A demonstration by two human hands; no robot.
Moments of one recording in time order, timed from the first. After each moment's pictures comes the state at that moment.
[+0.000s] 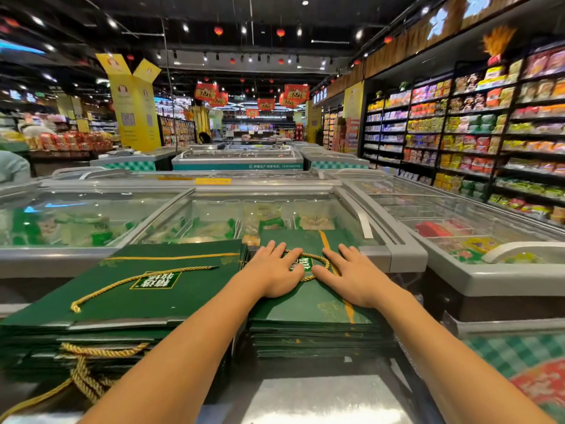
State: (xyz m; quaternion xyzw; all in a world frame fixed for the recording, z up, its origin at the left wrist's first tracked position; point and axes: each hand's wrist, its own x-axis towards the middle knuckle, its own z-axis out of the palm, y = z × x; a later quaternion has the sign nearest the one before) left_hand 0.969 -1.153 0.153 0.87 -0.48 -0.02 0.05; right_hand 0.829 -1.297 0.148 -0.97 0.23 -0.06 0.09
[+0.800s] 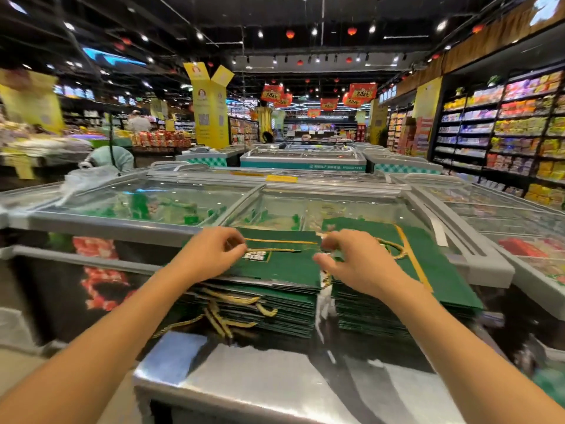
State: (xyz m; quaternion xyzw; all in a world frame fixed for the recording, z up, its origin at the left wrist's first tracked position) left_hand 0.993 -0.888 0.196 0.89 -0.35 0.10 0.26; right_hand 0.845 -1.144 0.199 -0.97 0.02 -0.22 0.10
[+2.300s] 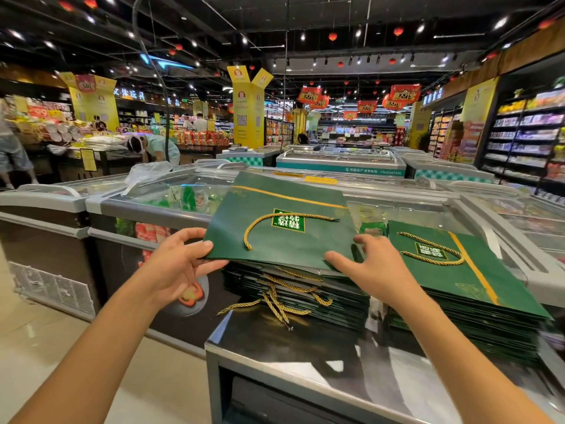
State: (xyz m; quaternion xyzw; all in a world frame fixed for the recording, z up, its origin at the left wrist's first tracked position) left_hand 0.944 -0.750 0.191 0.57 -0.09 -0.06 0.82; right_hand 0.850 -1.063 0.193 -0.94 0.12 -0.21 0.23
